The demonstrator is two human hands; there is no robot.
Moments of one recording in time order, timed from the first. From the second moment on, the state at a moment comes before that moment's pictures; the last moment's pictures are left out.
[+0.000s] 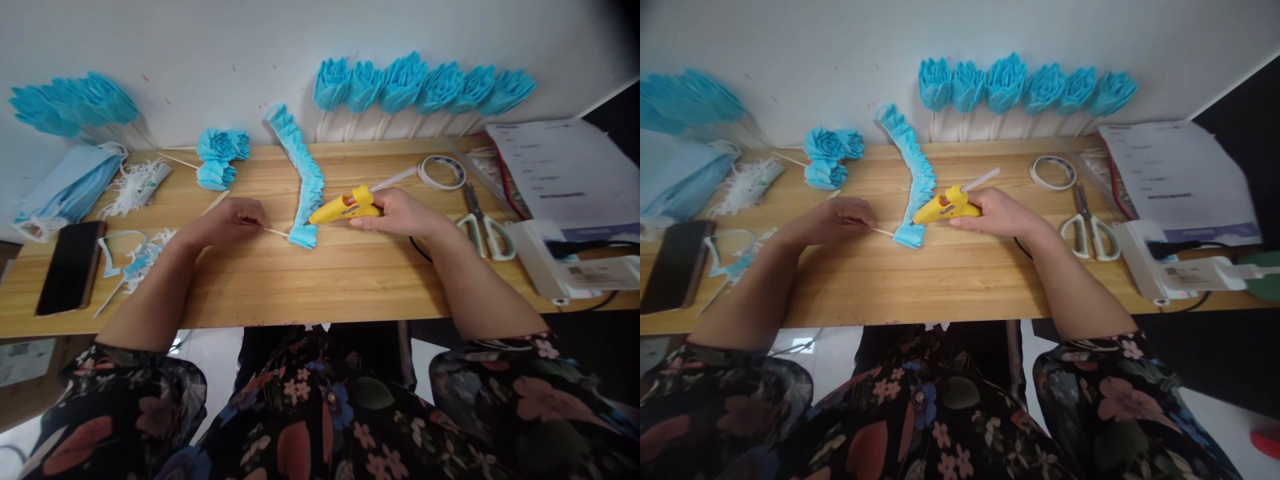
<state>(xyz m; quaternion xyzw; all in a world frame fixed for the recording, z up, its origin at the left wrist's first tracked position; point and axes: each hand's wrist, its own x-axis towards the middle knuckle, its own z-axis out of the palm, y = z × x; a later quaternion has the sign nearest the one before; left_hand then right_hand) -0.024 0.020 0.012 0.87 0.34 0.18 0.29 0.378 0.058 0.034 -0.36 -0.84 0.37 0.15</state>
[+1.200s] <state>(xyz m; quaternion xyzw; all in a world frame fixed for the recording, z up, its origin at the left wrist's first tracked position) -0.023 0.019 0.013 0.87 0.35 0.18 0.30 0.371 0.056 0.031 -0.35 -0.83 0.41 0.12</state>
